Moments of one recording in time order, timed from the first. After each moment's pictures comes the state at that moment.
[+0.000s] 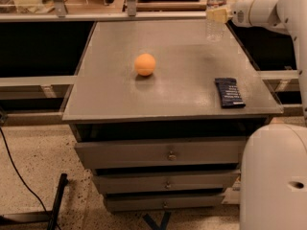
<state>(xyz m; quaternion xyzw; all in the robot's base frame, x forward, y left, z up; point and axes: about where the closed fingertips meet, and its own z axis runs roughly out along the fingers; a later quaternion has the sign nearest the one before) 0.865 -0.245 0.947 -0.30 0.73 0.13 0.60</state>
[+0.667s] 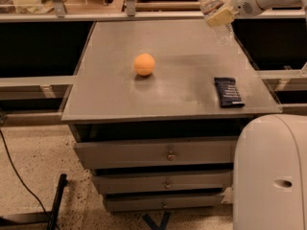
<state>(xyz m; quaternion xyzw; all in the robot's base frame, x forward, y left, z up) 0.800 -0.218 0.957 -0.48 0.74 0.06 0.47</state>
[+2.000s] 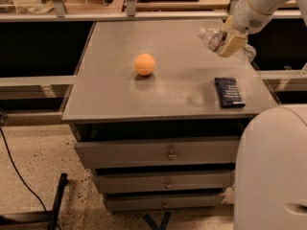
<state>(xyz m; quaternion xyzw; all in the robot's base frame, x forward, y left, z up) 0.704 -0.230 0.901 -0.67 0.71 -0.01 0.22</state>
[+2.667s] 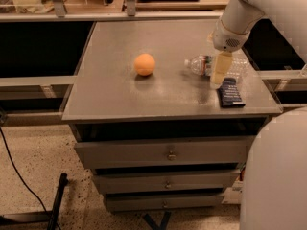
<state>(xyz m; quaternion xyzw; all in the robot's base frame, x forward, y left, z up) 0.679 -0.196 0.851 -0.67 0.73 -0.02 0.15</state>
